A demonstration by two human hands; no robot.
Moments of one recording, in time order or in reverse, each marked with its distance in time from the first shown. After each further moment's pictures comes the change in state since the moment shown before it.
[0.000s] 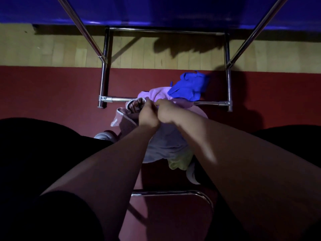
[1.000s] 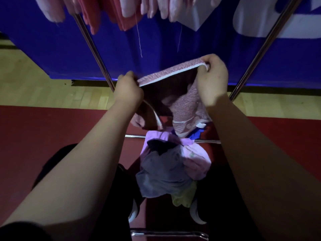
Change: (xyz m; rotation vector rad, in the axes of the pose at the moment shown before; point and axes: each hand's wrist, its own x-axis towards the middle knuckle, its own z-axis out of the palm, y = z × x) left_hand 0.019 0.152 -0.178 0.267 0.411 0.257; right_hand -0.098 -0.045 -0.189 0.556 1.073 -0.351
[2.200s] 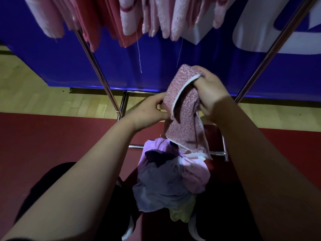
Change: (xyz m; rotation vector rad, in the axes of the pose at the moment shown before) left_hand -0.015 0.024 0.012 -0.531 -0.652 0.320; right_hand 0.012 -0.031 -0.001 0.615 -0.489 0.295
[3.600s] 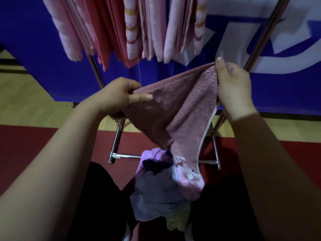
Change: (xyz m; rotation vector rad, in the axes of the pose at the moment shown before) left_hand -0.056 0.094 -0.075 0.324 0.122 -0.076; right_hand -0.050 -0.069 -0.041 -0.443 0.436 -0.380
